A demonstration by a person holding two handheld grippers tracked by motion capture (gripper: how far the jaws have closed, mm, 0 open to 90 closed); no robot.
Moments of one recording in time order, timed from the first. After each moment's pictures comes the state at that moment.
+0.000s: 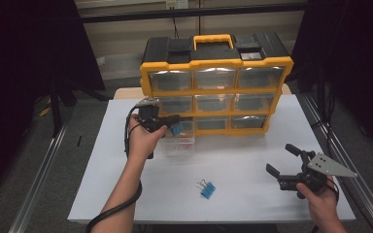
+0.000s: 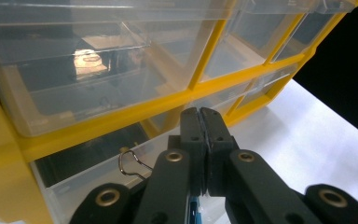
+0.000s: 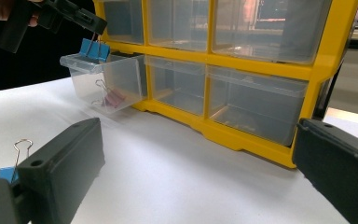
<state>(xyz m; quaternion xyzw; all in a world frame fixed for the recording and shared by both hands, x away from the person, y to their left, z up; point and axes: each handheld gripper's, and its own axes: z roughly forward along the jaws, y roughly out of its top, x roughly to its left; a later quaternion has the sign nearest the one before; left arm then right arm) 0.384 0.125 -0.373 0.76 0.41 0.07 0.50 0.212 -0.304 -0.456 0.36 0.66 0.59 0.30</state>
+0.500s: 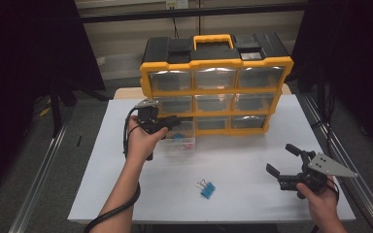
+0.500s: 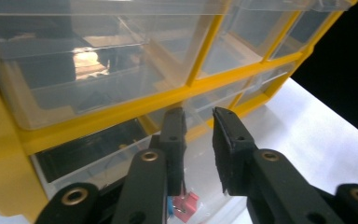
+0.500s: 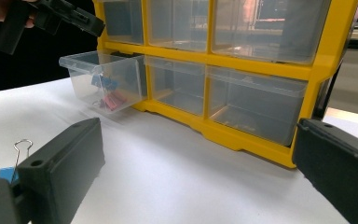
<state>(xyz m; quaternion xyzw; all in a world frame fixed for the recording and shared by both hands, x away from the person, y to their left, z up) 0.378 0.126 -0.372 0.76 0.40 0.07 0.50 0.212 -0.304 -0.455 0.36 0.66 0.59 0.30</state>
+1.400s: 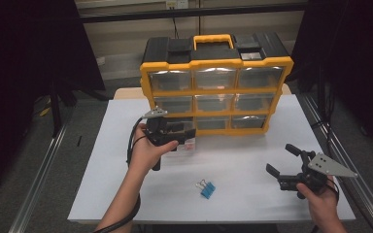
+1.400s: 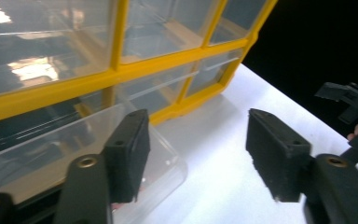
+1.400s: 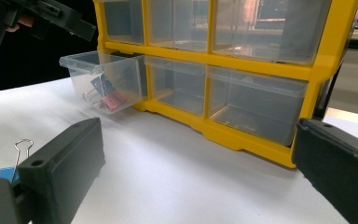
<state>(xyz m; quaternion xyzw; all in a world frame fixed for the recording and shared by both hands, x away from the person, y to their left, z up) 0.347 0.105 -0.377 0.77 0.35 0.03 0.54 0.212 -0.304 -0.455 0.36 0.66 0.59 0.30</state>
